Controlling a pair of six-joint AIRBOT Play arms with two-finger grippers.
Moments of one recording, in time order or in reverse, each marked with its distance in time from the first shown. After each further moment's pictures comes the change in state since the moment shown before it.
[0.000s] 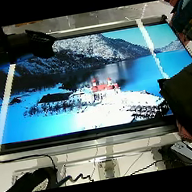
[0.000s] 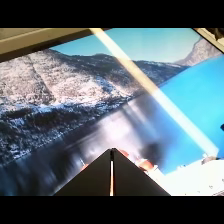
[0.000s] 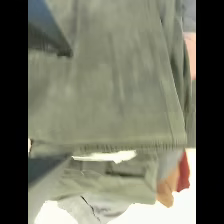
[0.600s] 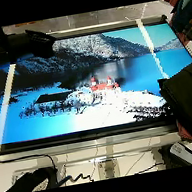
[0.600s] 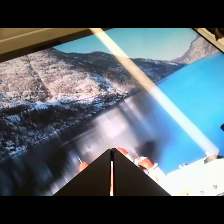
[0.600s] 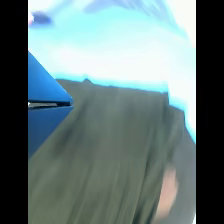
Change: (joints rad) left arm 0.000 0.000 0.000 0.000 0.000 0.000; right arm 0.358 -0.012 0.000 0.210 -0.233 -0.124
